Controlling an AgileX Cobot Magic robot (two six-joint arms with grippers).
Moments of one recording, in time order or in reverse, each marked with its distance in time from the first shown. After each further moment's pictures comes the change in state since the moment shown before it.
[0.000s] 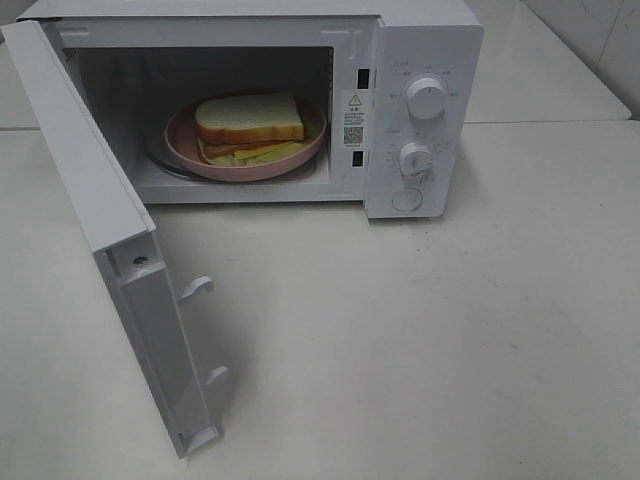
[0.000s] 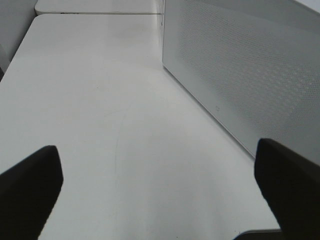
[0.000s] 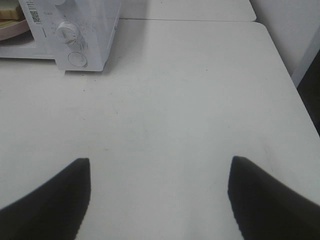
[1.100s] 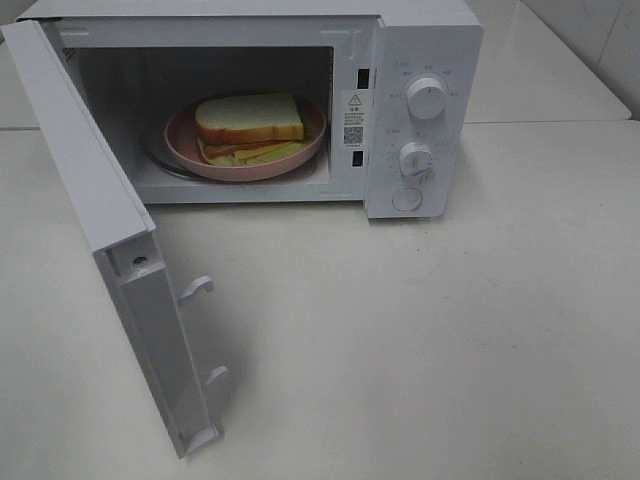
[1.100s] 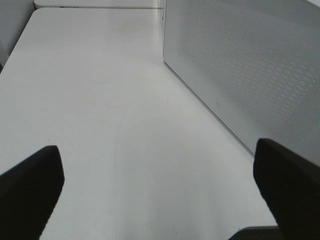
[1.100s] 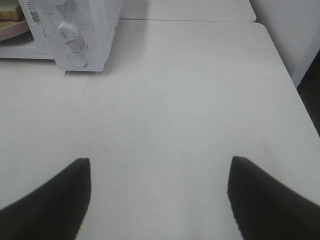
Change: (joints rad) left arm 0.000 0.028 -0.001 0.003 0.000 -0.007; right arm 0.000 0.000 0.000 0.000 -0.002 0.000
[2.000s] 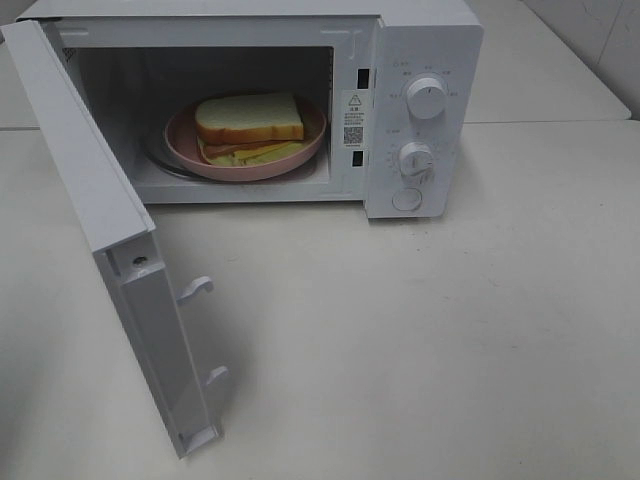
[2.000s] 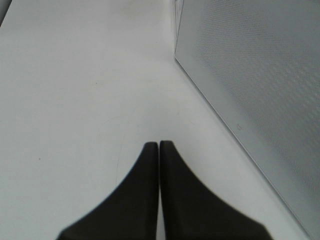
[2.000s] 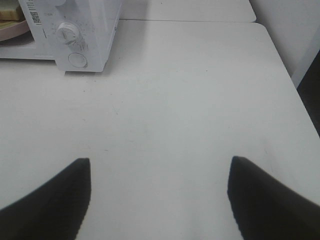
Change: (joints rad) left arm 0.000 0.546 -0.019 -0.001 -0.360 -0.001; right arm 0.000 0.000 0.000 0.000 -0.001 0.000
